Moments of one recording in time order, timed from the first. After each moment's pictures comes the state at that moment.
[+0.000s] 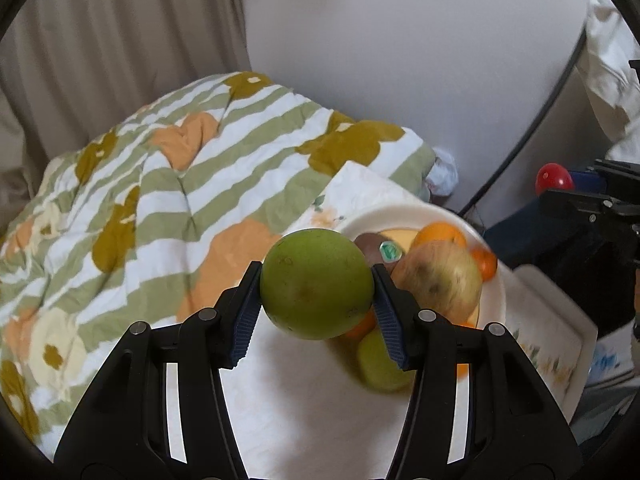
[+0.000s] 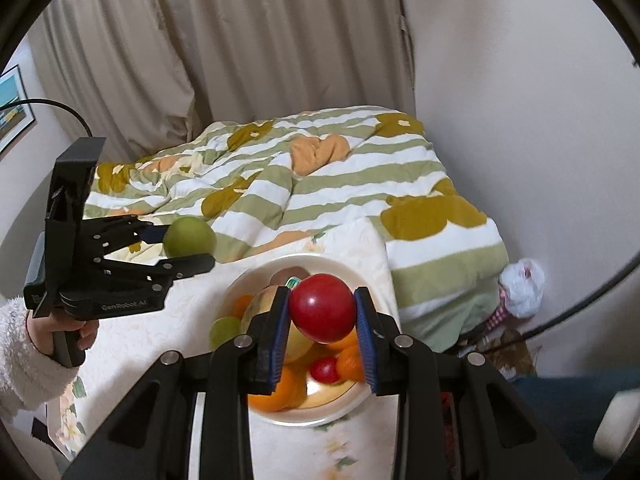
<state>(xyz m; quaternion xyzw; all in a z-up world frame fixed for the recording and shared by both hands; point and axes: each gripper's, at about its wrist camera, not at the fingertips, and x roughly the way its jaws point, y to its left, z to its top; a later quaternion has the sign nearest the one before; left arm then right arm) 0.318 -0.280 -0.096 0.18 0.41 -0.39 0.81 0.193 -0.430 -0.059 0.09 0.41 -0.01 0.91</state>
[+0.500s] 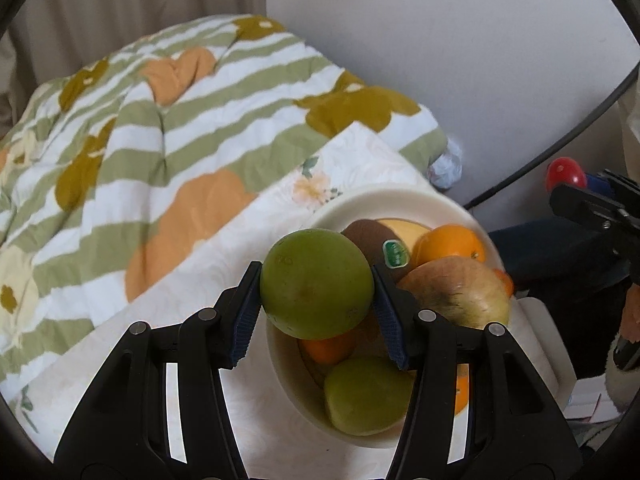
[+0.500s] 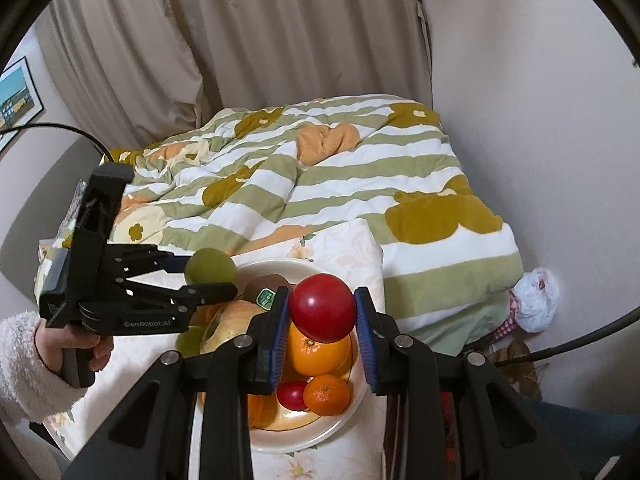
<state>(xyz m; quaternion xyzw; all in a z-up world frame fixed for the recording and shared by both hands) 0.344 -0.305 -0.152 0.13 0.51 -0.36 0.77 0.222 -0.460 -0.085 0.10 0.43 0.02 0.90</state>
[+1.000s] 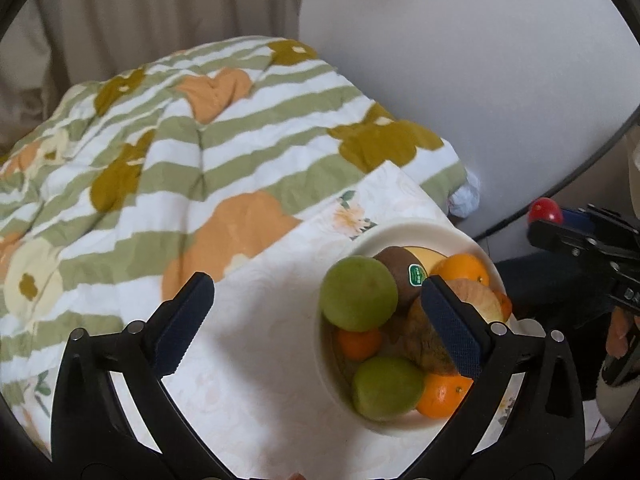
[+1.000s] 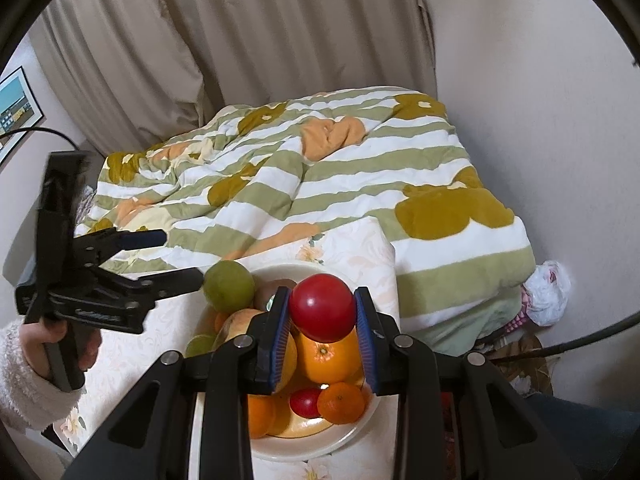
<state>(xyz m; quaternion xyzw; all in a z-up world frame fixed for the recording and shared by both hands) 0.346 -0.275 -0.108 0.10 0.48 -0.31 0.82 0.238 -0.458 -0.085 0.11 0.44 0.04 0.89</state>
